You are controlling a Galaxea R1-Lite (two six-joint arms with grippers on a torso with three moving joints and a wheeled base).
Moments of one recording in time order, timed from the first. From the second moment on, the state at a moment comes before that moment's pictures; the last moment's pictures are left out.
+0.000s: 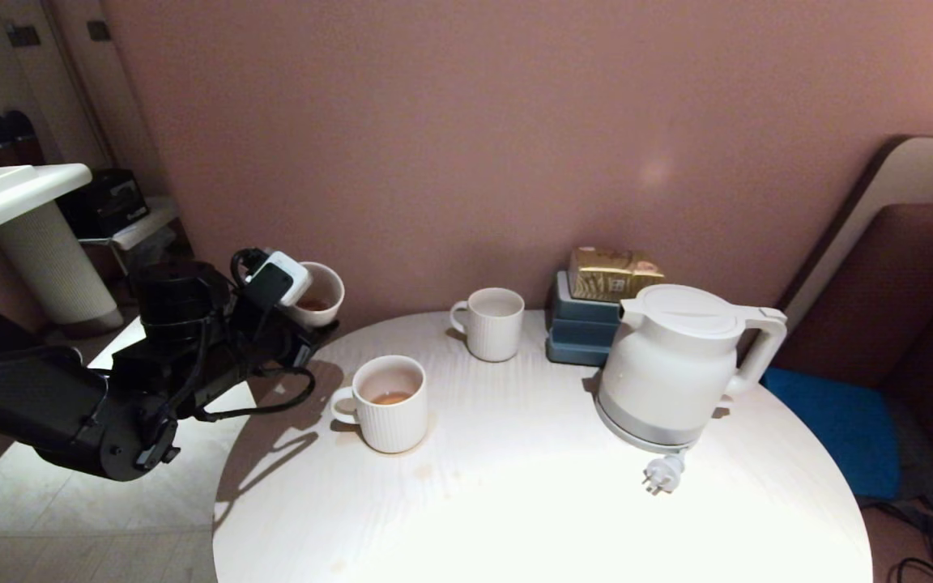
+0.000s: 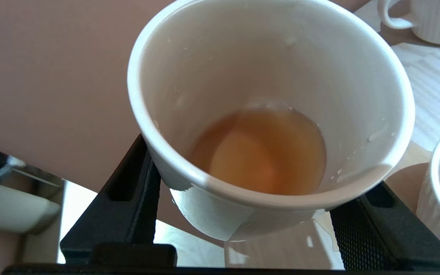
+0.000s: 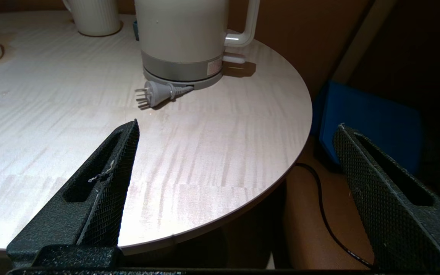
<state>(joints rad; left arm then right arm) -0.21 1.91 -0.82 -0.99 -0.07 0.52 0.01 0.00 0.00 0.00 0.00 -0.03</state>
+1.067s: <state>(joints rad) -0.26 1.95 -0.82 -0.99 -0.02 0.73 0.01 0.00 0.00 0.00 0.00 -0.03</state>
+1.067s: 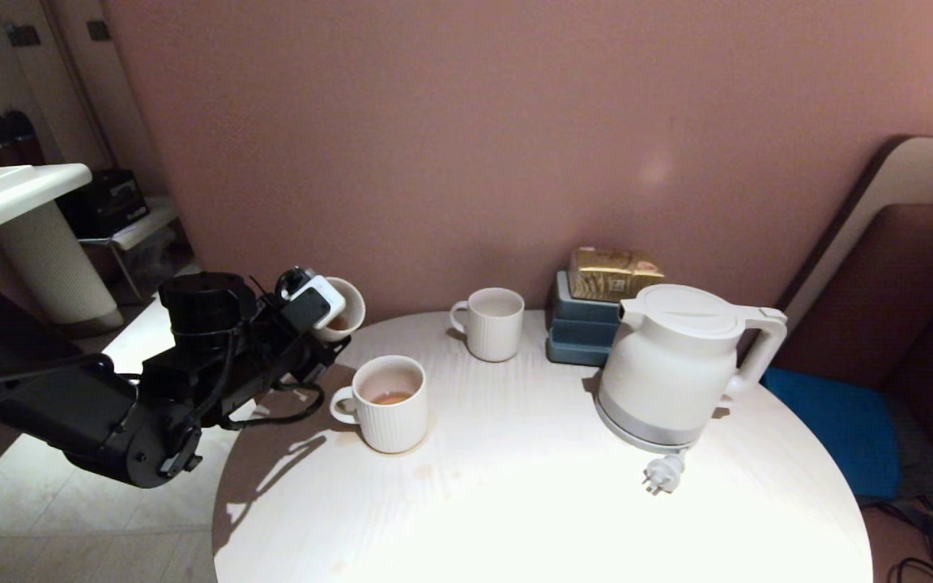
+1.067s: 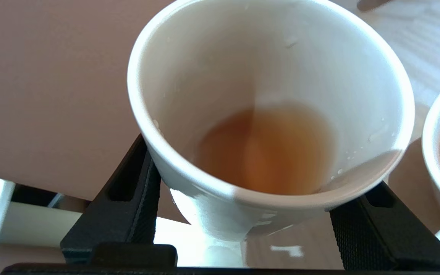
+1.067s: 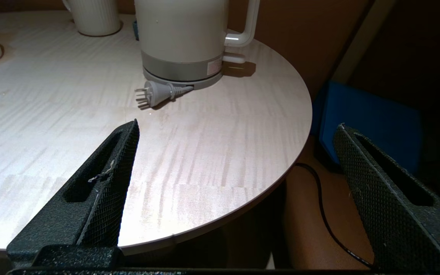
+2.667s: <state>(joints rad) -0.31 1.97 -0.86 -1.00 0.05 1.13 0.01 0.00 0.00 0.00 0.00 -0.03</state>
